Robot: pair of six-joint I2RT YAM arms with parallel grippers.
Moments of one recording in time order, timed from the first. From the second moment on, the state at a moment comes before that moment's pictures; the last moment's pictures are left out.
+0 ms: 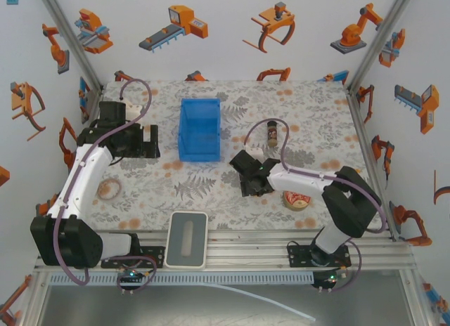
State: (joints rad) left arm -0.12 1.29 1.19 -0.86 0.13 0.00; right arm 0.86 1.61 0.93 -0.57 0.31 0.65
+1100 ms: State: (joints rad) left arm -0.12 1.29 1.19 -0.87 0.14 -0.01; right arm 0.86 1.66 0.93 -0.49 0.33 0.69
